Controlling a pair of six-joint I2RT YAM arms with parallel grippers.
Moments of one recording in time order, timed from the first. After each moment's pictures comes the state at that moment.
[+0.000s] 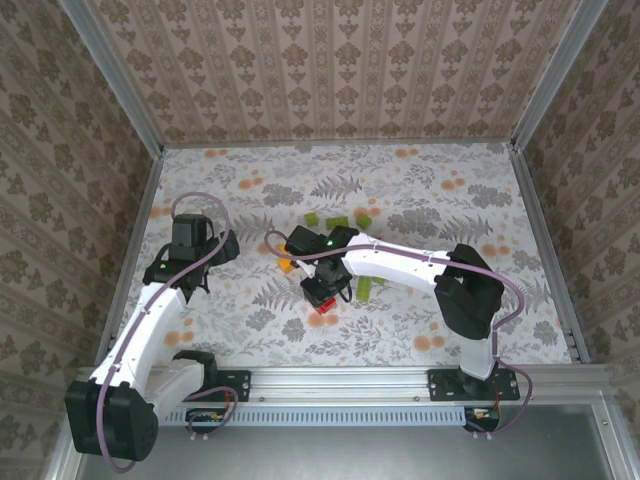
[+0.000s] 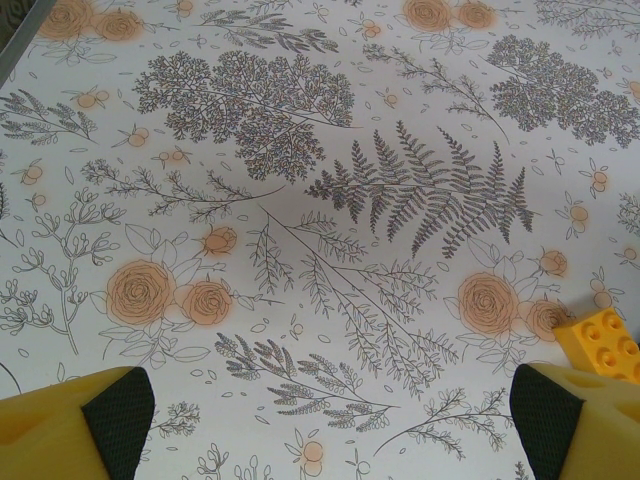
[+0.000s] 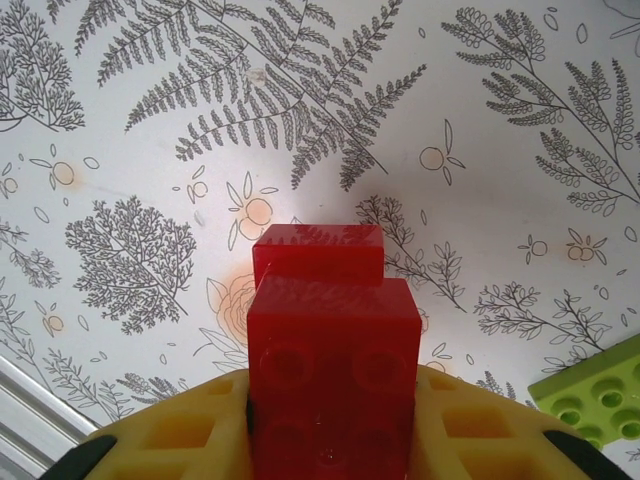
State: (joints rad) left arm -0.20 0.97 0.73 -0.55 -0.18 -0.35; right arm 0.96 1.89 1.49 -0.97 -0.05 0.27
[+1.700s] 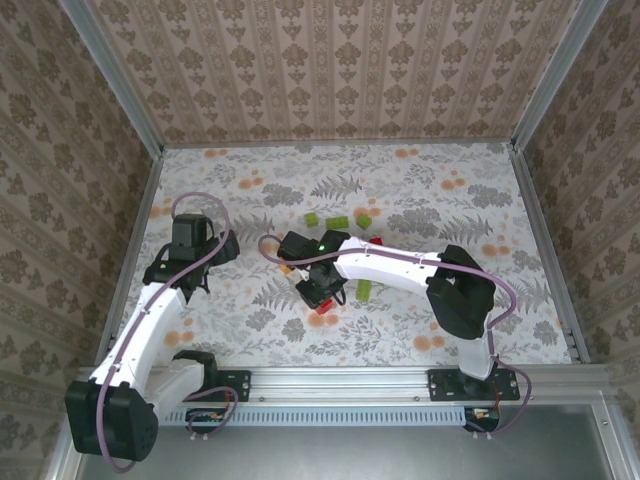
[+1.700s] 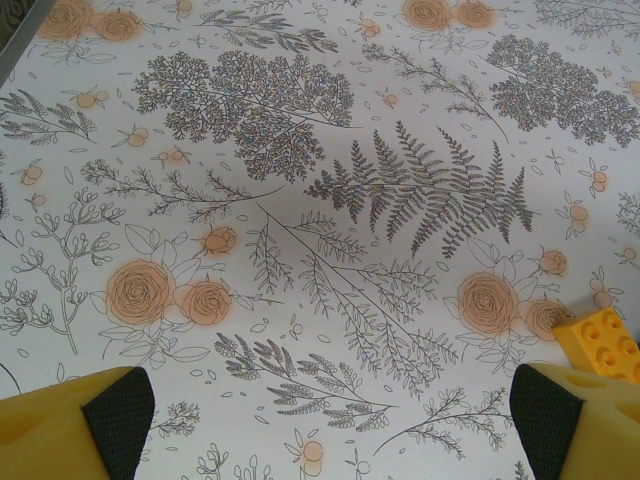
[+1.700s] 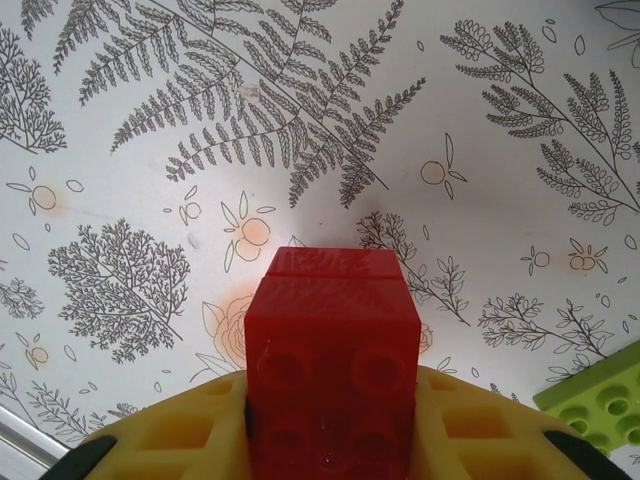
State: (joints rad) left arm -0.20 0.97 0.73 -0.55 -0.18 -0.35; right arm 0.99 1.94 1.52 -0.98 0.02 0.32
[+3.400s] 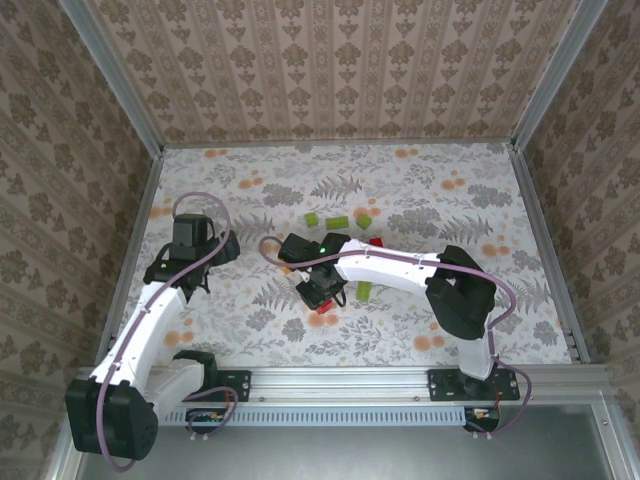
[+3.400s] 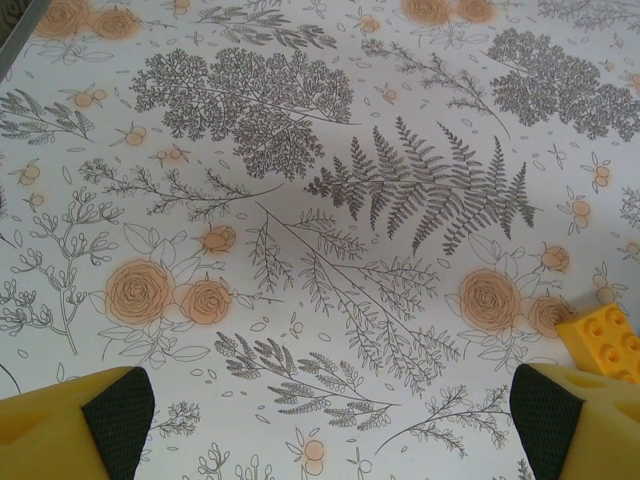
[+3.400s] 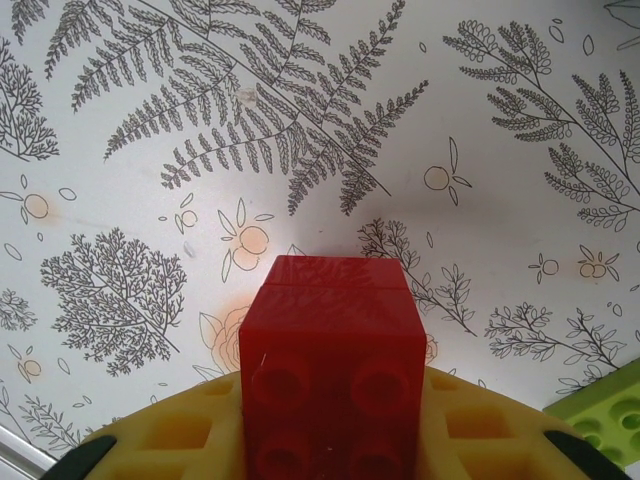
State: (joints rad) left arm -0.20 0.98 0.73 -0.55 -0.18 -0.35; right arm 1.00 1.94 1.49 -0.95 0.02 0.32
